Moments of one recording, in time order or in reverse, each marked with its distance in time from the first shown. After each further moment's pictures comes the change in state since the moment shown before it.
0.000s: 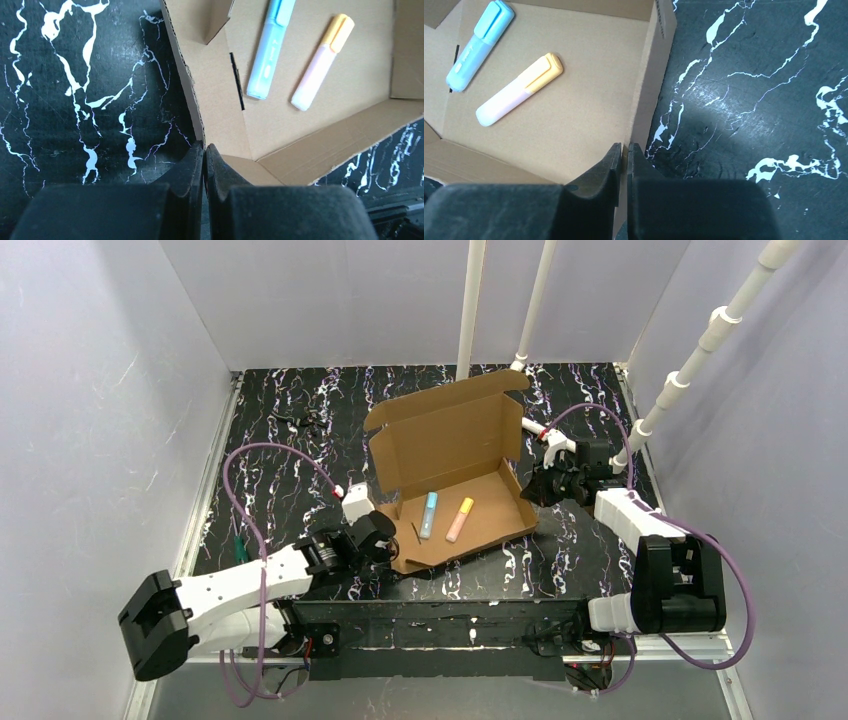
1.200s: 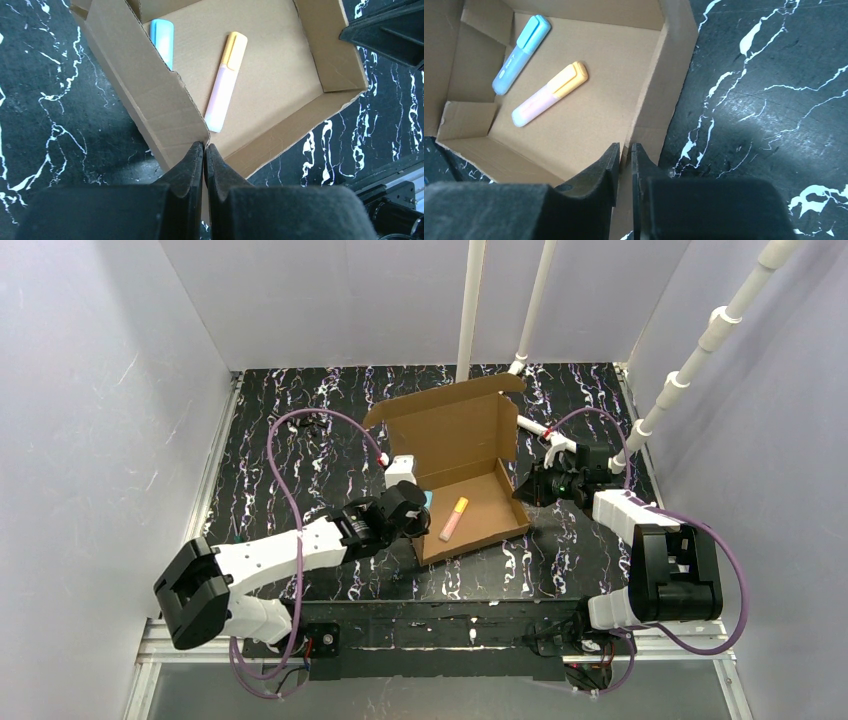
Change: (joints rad) left arm 0.007 0.227 0.242 0.150 0.114 0.274; right arm -0.017 0.058 -0.040 0.144 -0.137 0.145
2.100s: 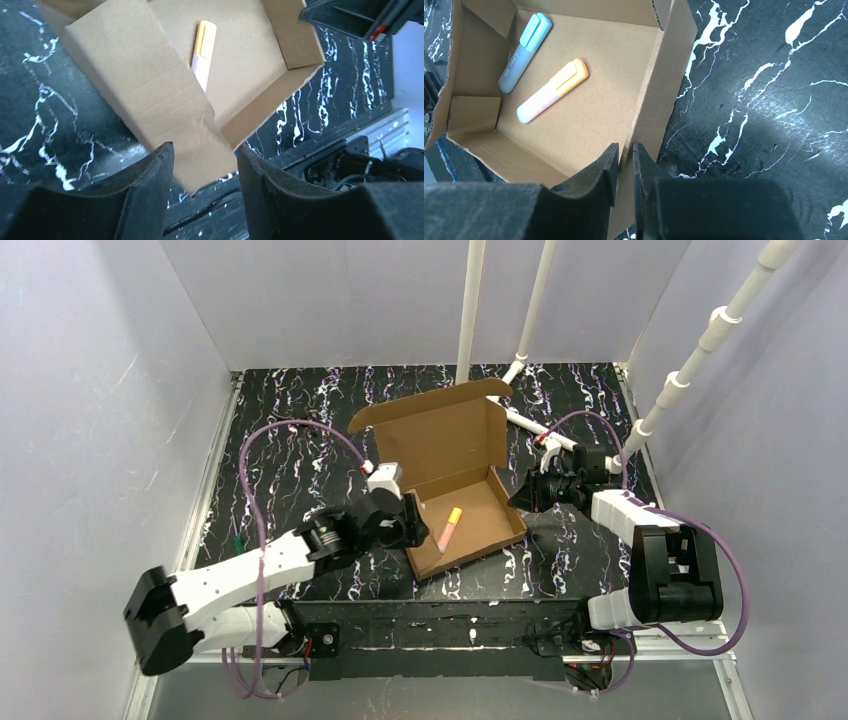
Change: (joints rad) left arm -0.001 -0.148 -0.041 -0.083 0.116 -0.048; right arm 0.014 -0.003 0.000 -0.074 -0.073 -0.042
